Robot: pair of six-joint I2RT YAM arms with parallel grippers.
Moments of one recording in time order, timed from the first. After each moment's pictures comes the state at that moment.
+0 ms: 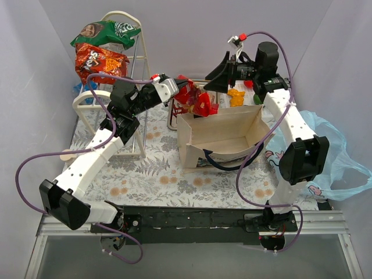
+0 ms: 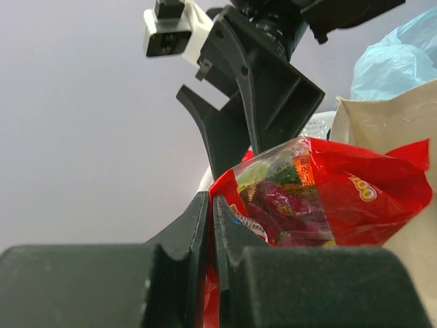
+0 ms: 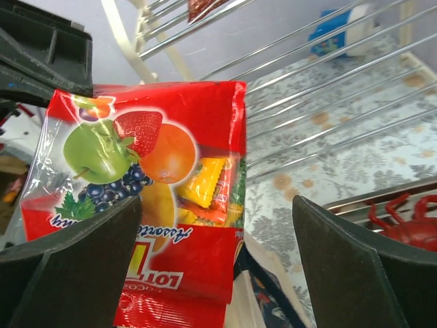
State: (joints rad) left arm -0.52 1.32 1.35 0.18 0.59 0.50; right arm 0.25 1.76 1.76 -0.06 -1.23 0.34
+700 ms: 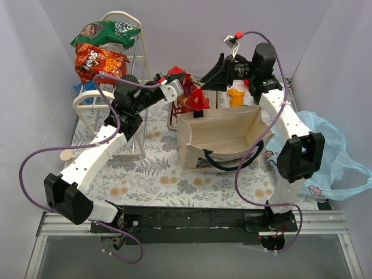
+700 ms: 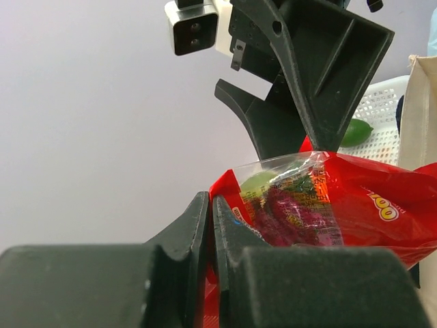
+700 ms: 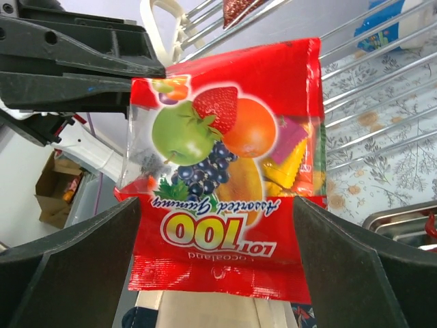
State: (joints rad) left arm -0.51 1.37 1.36 0.23 0.51 0.69; right arm 0.27 1.80 1.74 0.16 -1.31 0.64
